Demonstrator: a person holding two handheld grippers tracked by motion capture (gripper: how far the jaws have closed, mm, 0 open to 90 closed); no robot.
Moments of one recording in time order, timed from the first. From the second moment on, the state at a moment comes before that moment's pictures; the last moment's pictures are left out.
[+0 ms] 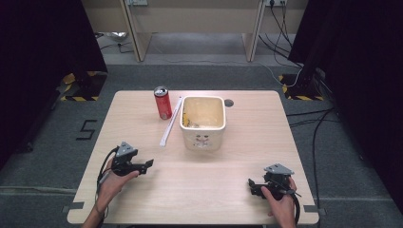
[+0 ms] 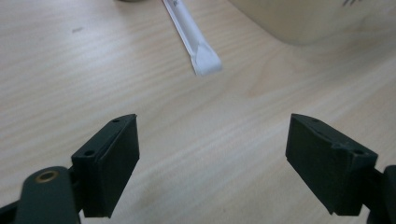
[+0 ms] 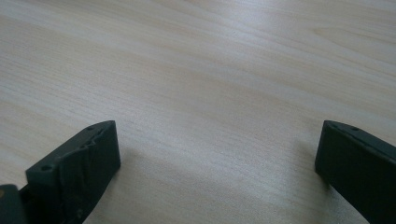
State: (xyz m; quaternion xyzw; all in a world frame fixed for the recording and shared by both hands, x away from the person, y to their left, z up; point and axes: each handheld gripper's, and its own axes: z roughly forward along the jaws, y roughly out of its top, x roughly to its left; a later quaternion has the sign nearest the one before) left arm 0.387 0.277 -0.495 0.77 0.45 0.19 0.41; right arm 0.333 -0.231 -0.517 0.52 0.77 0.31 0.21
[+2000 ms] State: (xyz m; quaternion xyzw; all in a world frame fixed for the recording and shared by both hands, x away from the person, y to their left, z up) left arm 0.546 0.244 -0.445 0.73 0.49 0.22 0.43; right arm 0.332 -0.231 -0.518 0.51 0.77 0.31 0.21
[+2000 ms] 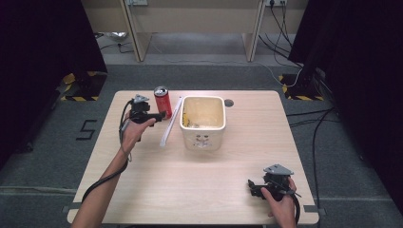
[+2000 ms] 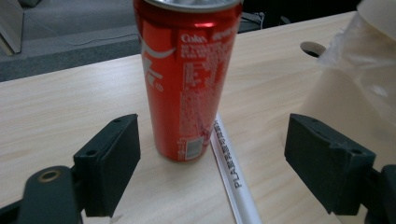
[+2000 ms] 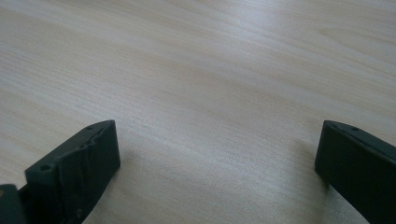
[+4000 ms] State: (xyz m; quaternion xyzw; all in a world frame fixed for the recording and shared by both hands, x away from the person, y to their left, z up) left arm 0.573 0.225 -0.441 0.73 0.48 0.26 0.41; right arm 0.331 -0.230 -0.518 0.50 0.78 0.31 0.21
